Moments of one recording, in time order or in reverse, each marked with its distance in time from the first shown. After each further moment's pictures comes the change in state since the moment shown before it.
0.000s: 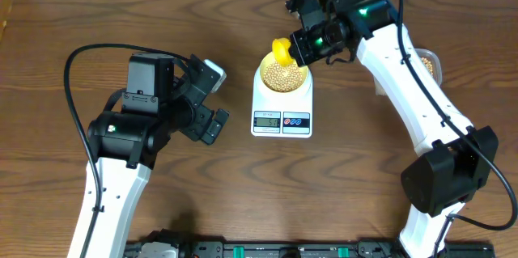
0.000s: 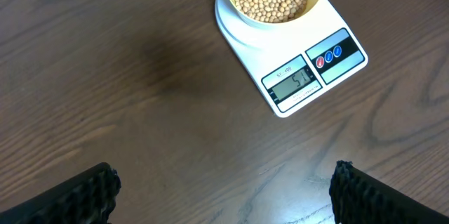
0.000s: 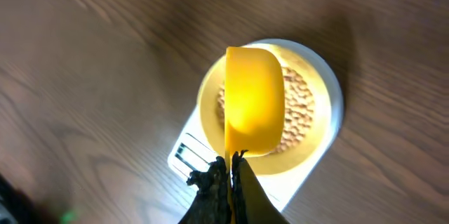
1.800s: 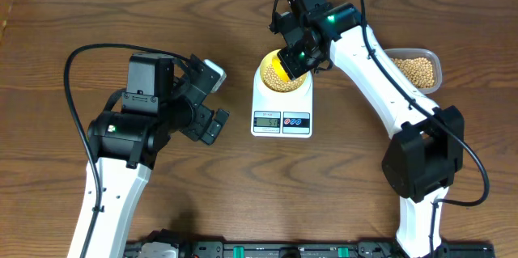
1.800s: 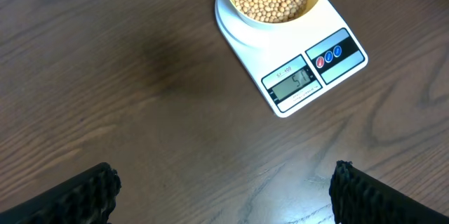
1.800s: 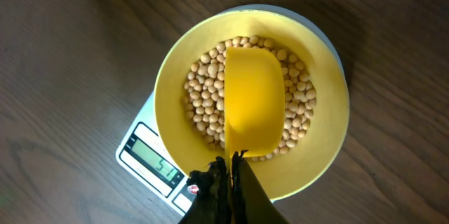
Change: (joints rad) left arm 0.000 0.000 0.000 0.000 0.000 0.000; right arm 0.064 0.129 -0.001 -0.011 0.124 -0.104
